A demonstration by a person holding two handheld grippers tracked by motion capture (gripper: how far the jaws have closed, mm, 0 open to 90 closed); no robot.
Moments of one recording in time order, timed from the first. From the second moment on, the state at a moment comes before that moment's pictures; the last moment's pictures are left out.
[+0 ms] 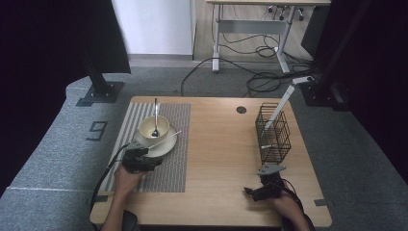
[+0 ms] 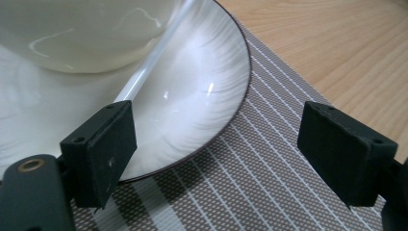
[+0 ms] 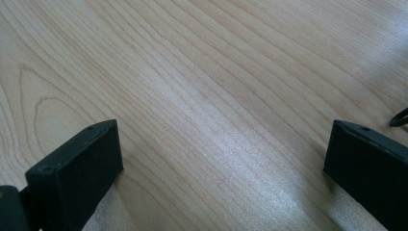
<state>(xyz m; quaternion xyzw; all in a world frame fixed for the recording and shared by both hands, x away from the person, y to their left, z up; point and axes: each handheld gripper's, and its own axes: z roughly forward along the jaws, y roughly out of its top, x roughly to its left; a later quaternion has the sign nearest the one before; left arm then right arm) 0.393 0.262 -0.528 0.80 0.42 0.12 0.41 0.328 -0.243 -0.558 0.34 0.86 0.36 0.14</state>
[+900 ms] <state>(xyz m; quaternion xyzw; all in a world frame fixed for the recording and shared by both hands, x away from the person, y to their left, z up) 0.410 0.271 -0.530 0.78 0.45 0.15 0.41 0.328 -0.244 -0.558 0.34 0.86 0.36 0.14</state>
